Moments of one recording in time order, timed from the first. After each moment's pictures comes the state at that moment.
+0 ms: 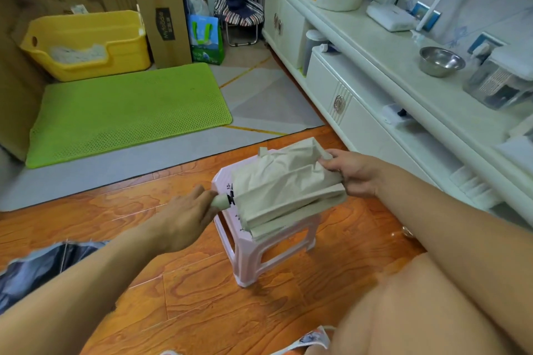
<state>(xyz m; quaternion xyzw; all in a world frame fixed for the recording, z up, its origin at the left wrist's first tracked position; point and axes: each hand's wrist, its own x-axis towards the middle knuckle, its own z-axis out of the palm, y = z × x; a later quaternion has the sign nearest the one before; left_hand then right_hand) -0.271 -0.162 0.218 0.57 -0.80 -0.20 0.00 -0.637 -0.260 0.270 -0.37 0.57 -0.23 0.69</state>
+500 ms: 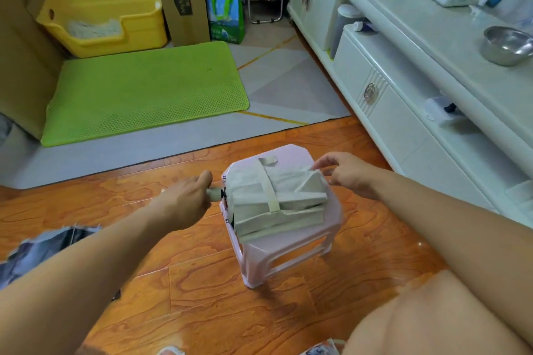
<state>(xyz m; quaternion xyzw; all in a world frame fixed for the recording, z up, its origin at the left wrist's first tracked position) -0.256 -0.224 0.170 0.65 -0.73 -0.17 -0.07 -0.613 -0.322 0.188 -0.59 0.62 -0.09 0.51</state>
